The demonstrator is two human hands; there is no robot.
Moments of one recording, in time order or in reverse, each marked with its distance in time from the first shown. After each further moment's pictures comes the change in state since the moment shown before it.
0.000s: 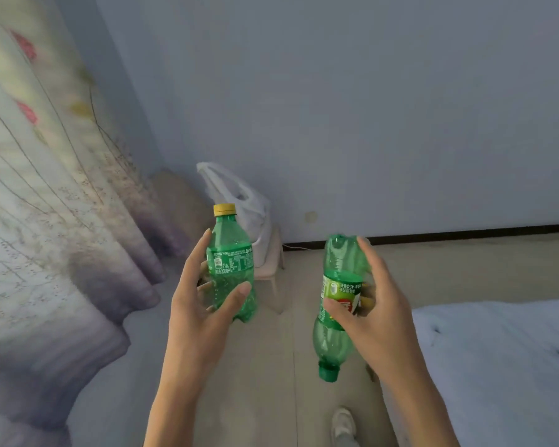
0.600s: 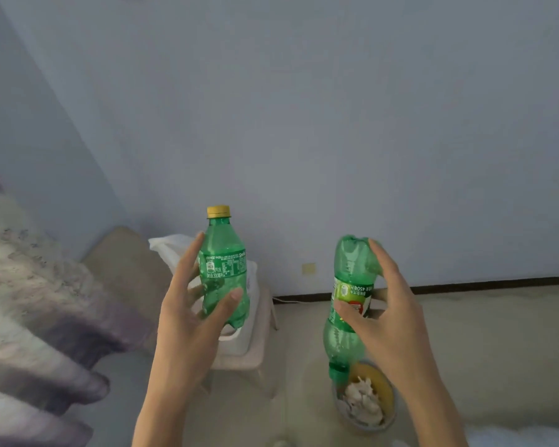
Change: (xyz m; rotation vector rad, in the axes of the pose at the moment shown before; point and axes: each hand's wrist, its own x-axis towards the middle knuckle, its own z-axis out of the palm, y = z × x) left_hand 0.393 -0.085 0.137 -0.046 -0.002 -0.009; right_hand 0.411 0.101 0.031 -0.078 0.043 -0.005
